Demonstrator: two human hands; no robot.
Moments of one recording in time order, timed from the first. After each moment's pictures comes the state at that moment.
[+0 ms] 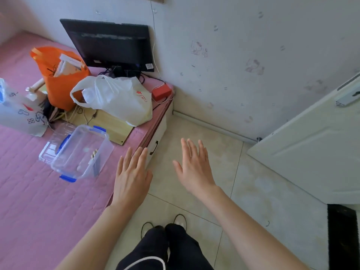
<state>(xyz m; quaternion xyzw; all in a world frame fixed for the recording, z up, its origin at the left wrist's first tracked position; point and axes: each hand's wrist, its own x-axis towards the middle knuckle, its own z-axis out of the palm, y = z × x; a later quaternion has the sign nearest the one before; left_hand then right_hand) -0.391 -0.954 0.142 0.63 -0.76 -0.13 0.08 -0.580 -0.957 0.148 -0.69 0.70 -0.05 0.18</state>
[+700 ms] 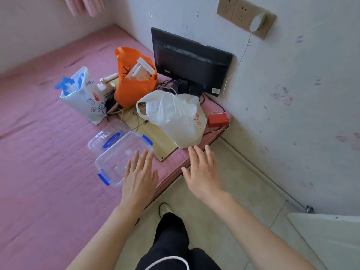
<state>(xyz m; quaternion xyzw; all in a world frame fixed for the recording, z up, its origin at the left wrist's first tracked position) -0.281 -1.082 0.125 0.78 -0.61 -0.13 0.10 -0.462 -1.148 0.142 -0.83 0.54 0.01 0.16</state>
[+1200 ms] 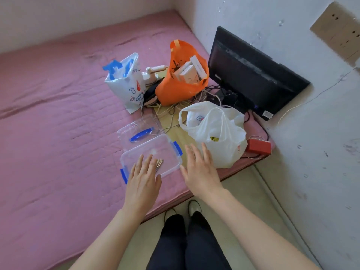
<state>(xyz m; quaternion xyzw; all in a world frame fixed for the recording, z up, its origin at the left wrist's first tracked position) -0.185 -1.119 0.088 0.85 -0.50 -0.14 0.07 -0.316 -1.245 0.118 -0.91 0.37 0.07 0.16</state>
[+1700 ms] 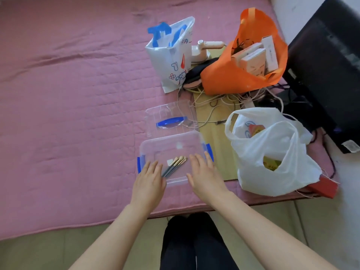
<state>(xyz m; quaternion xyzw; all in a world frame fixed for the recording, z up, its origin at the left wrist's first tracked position) -0.127 -1.133 -0.039 0.91 -0.34 -0.23 0.06 -0.224 -1.289 -0.037 -0.93 0.22 0.20 0.22</state>
